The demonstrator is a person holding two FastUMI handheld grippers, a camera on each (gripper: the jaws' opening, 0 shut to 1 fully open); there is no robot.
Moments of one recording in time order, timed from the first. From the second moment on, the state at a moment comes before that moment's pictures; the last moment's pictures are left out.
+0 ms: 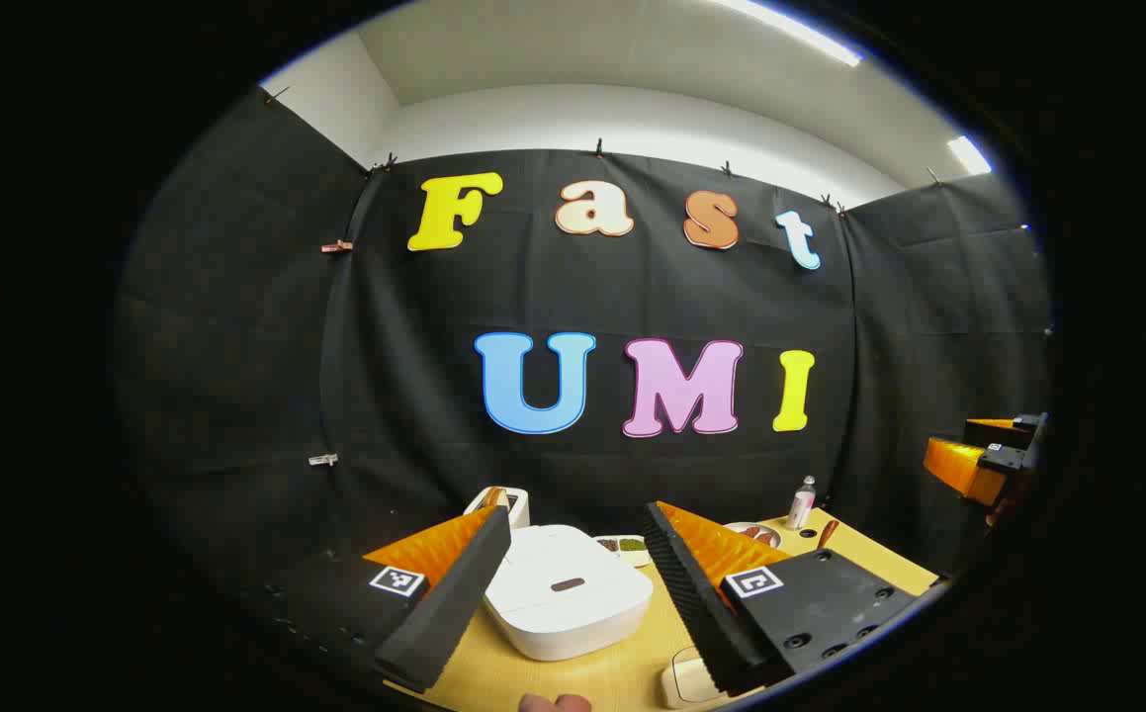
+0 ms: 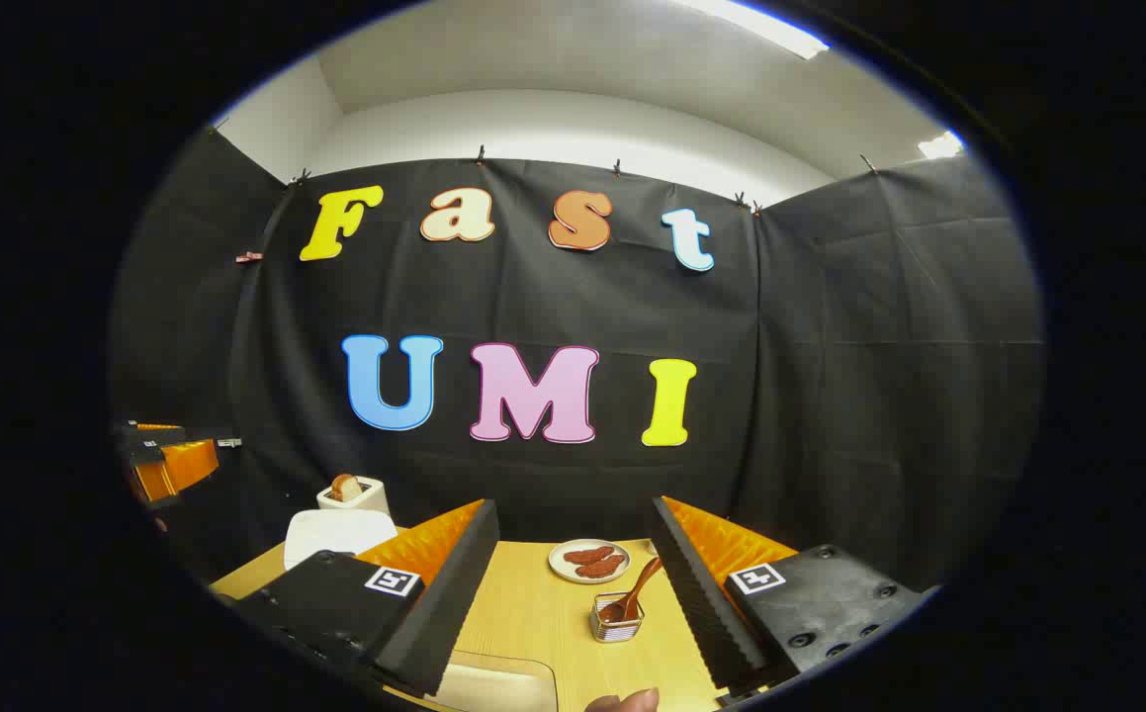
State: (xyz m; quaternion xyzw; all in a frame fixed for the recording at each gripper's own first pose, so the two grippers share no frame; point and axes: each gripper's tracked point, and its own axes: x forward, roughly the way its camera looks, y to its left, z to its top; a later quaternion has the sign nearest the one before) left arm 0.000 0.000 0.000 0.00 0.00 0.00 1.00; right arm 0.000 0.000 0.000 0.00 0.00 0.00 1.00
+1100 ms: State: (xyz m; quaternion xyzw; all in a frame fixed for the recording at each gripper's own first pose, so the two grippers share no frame) left arm 0.014 -0.004 -0.016 0.00 0.01 -0.02 1.00; right arm 0.005 -0.002 -0.014 0.00 0.02 -0.01 1.00
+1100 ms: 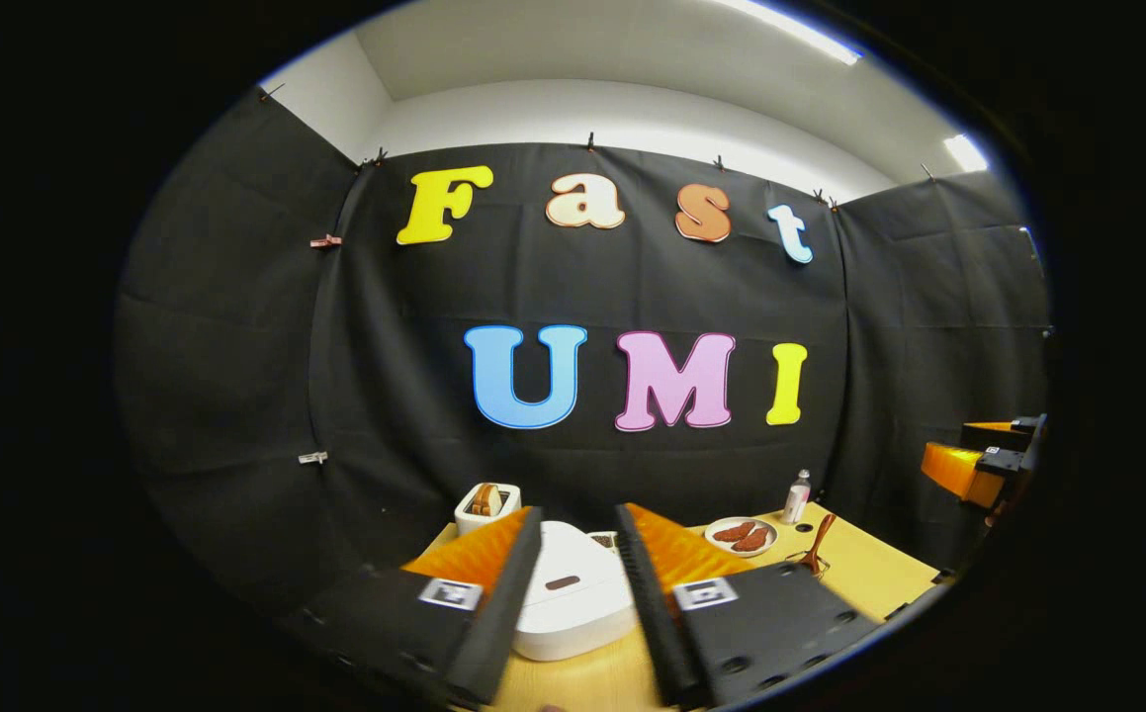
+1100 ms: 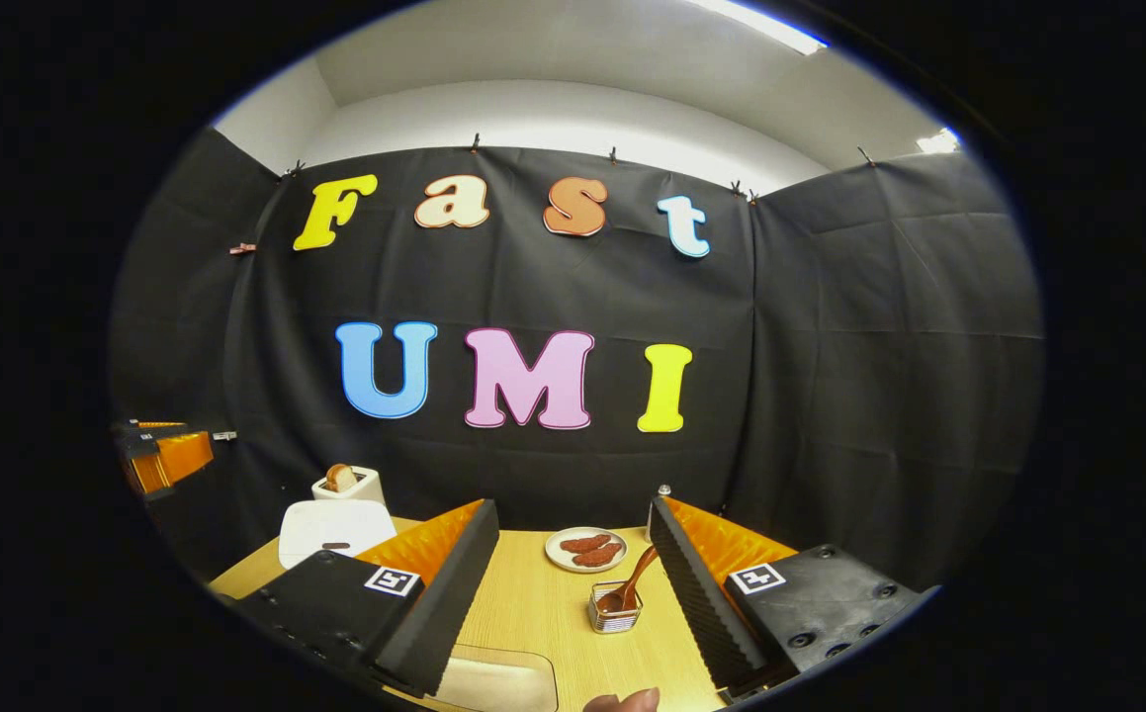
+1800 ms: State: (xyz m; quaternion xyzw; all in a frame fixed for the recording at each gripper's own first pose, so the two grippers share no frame) left arm 0.151 0.015 -0.153 -0.07 0.18 -0.13 0.97; right arm 0.003 -0.041 -0.033 -0.01 0.04 -0.04 1.00
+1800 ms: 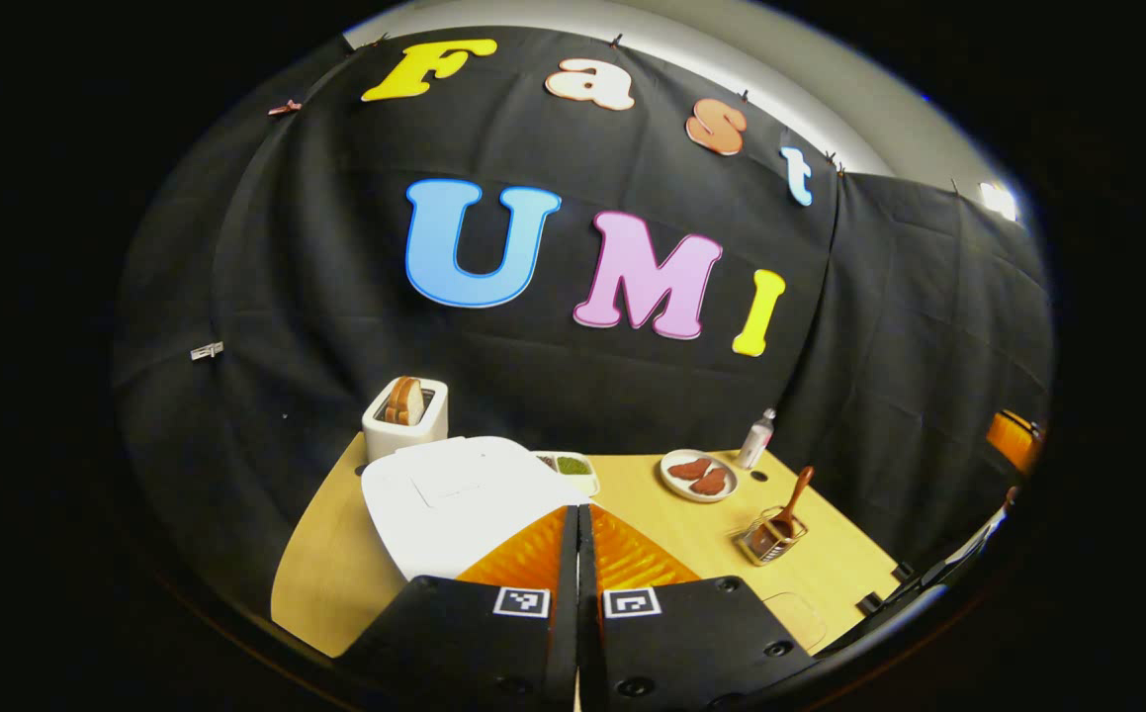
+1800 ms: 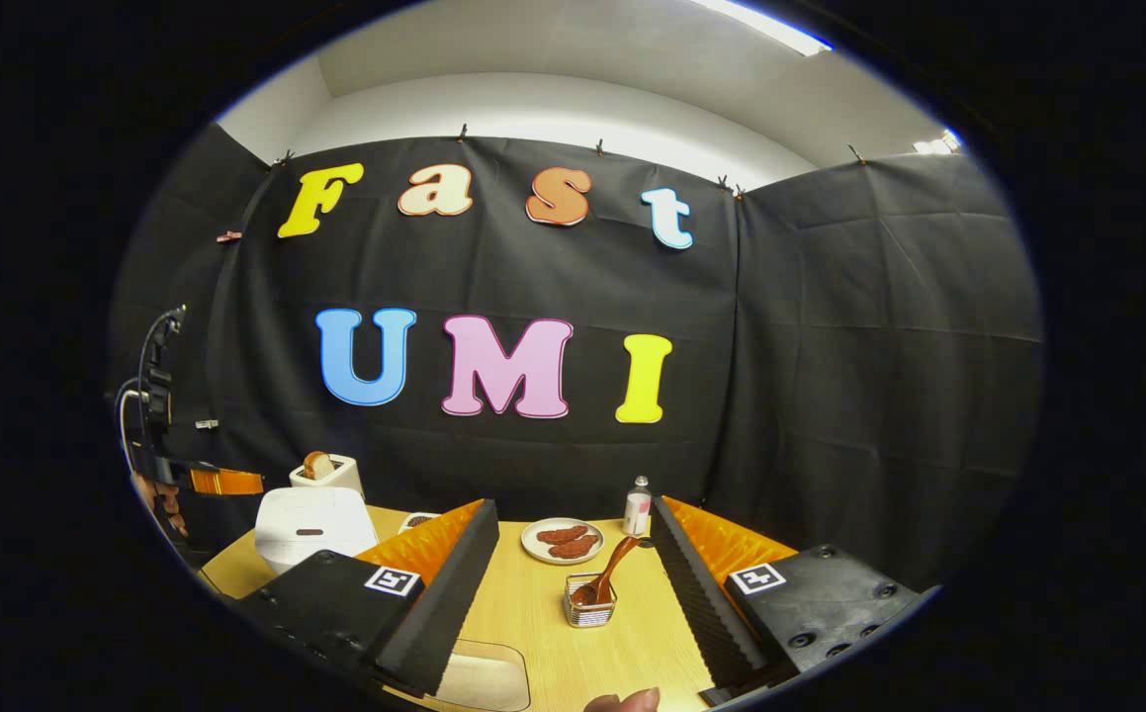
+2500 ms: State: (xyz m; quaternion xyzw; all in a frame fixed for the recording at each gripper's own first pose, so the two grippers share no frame) left arm 0.218 0.016 -0.262 -0.02 0.31 -0.11 0.94; right arm 0.009 -0.089 -0.057 -0.02 0.06 -0.09 0.99
